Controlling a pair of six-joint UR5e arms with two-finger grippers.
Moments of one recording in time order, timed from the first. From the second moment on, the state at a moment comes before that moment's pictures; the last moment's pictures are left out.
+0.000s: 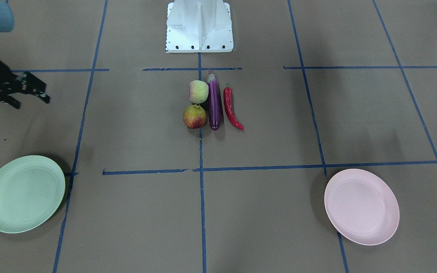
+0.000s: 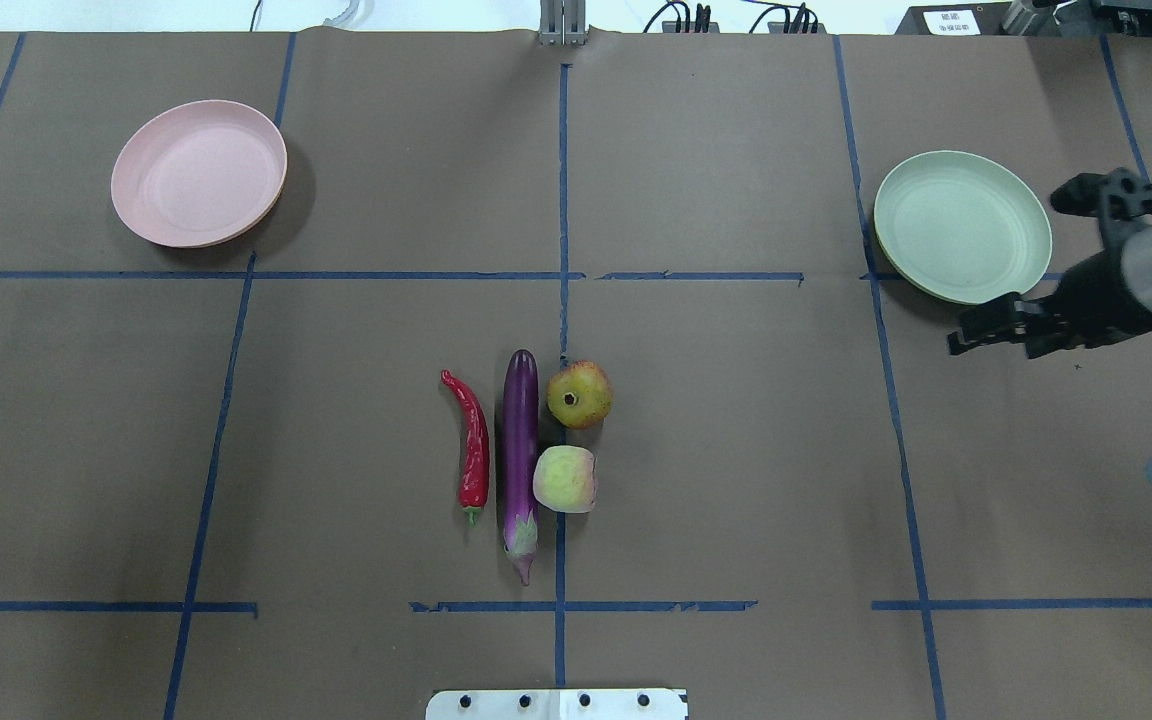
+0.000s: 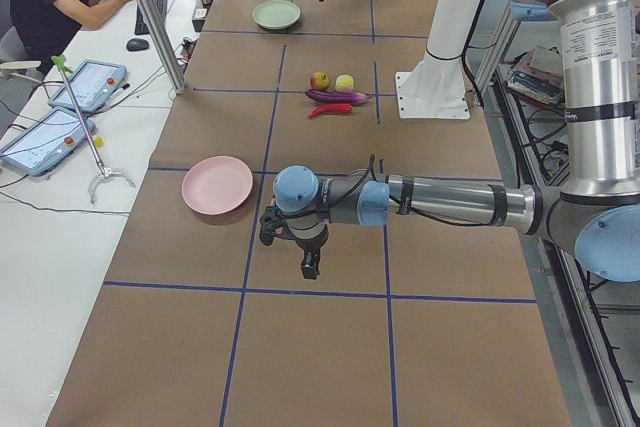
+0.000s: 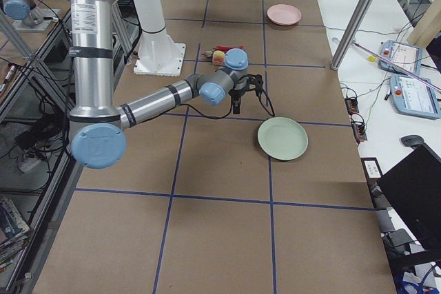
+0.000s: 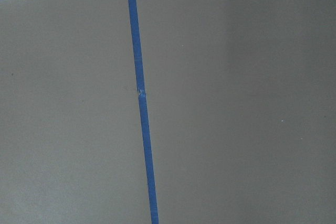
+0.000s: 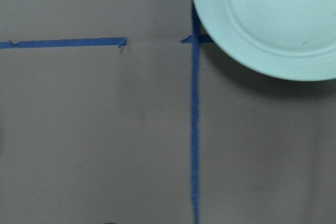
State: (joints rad) left arm -1.43 -1.39 -1.81 -1.52 -2.42 0.00; right arm 0.87 -1.52 1.95 -1.17 2.20 1.04
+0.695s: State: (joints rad) left arm -1.41 -1.40 -1.80 -1.55 -2.46 0.00; right arm 0.41 -1.01 1.83 -1.51 1.79 1.51
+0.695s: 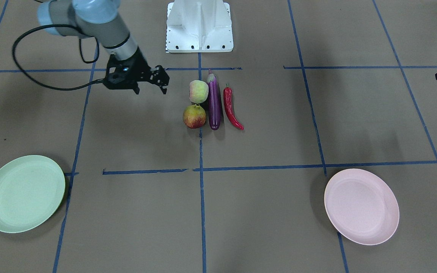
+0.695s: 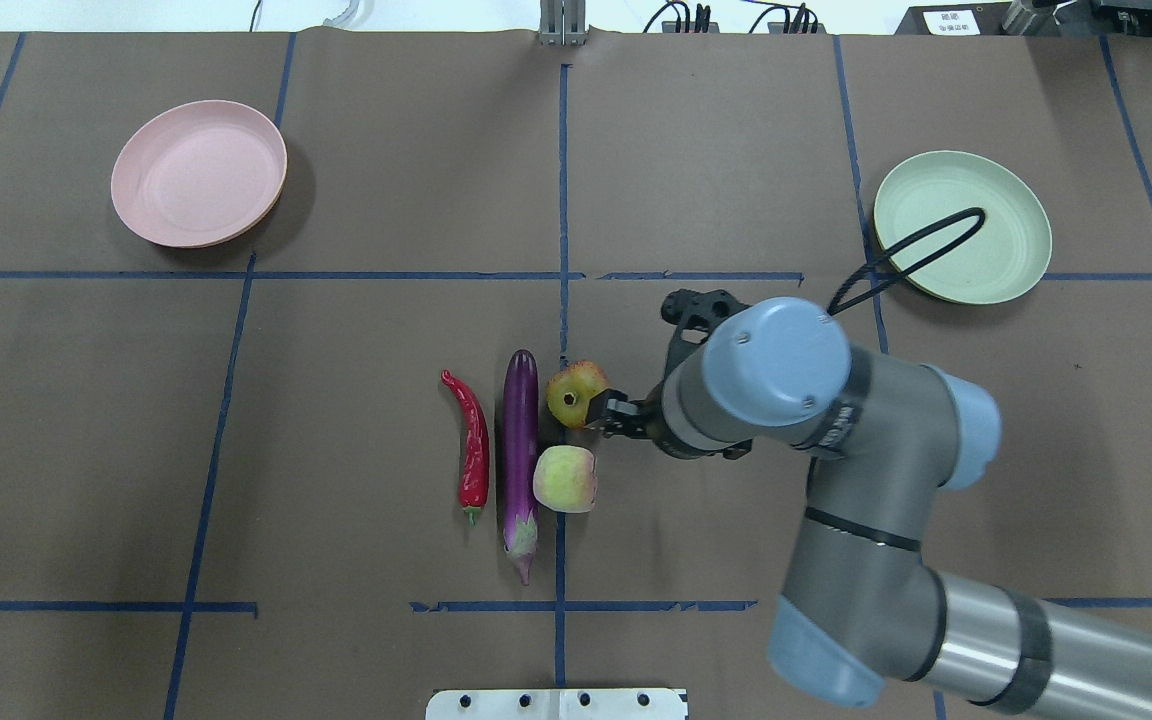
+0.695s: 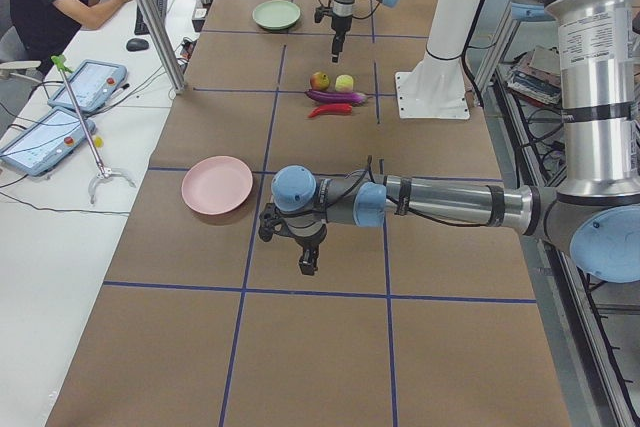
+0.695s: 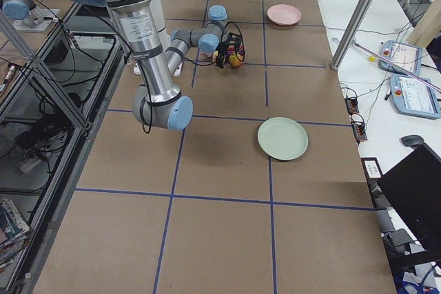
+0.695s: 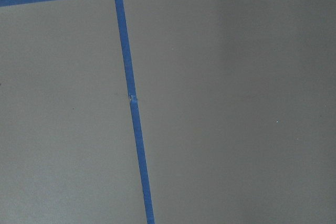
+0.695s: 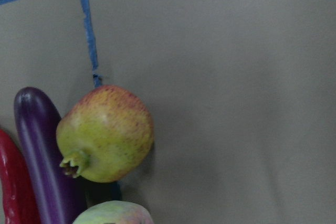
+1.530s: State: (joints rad) left arm -1.40 -1.40 -1.81 -1.55 -2.50 0.00; right arm 0.34 -0.84 1.64 -1.56 1.74 1.54
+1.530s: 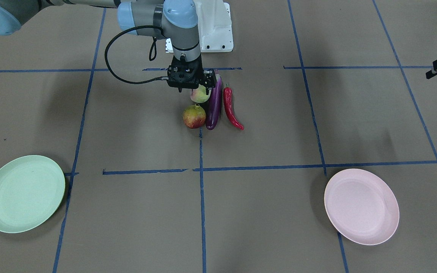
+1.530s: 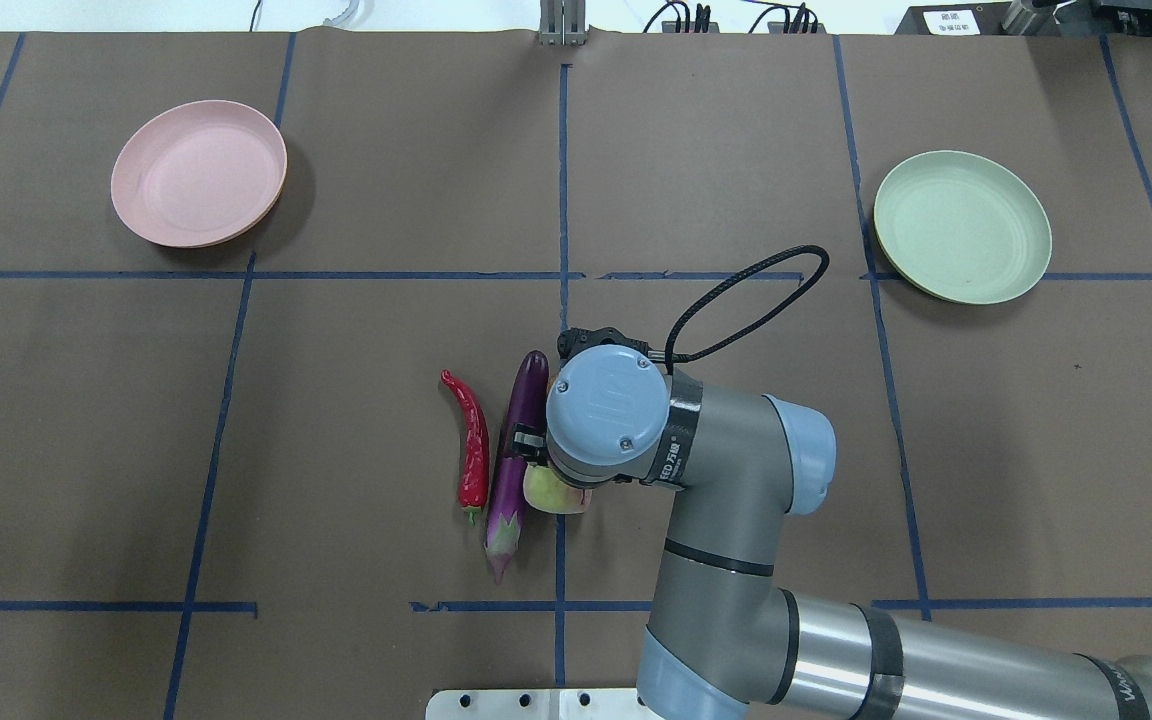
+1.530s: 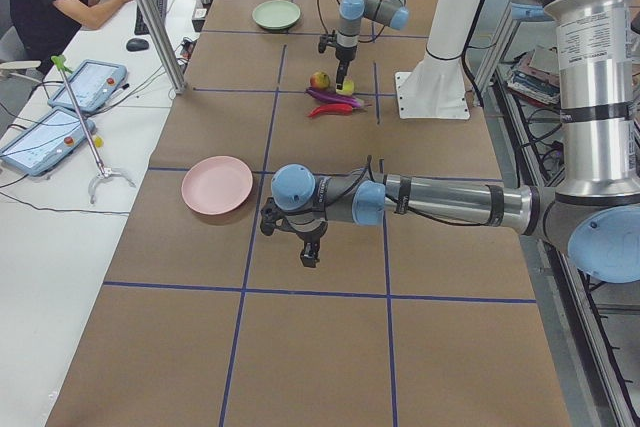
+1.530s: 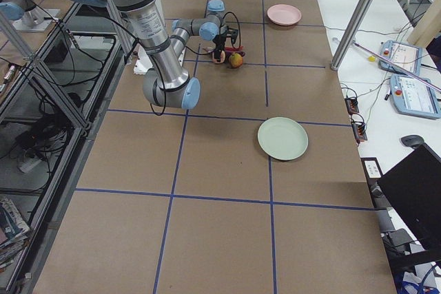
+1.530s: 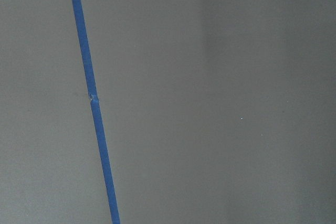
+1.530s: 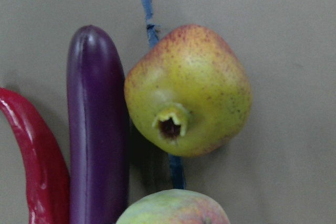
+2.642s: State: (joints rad) left arm -1.36 -1.41 -1.80 -1.63 -2.50 -0.01; right arm 0.38 -0.95 1.90 -1.71 1.72 1.51
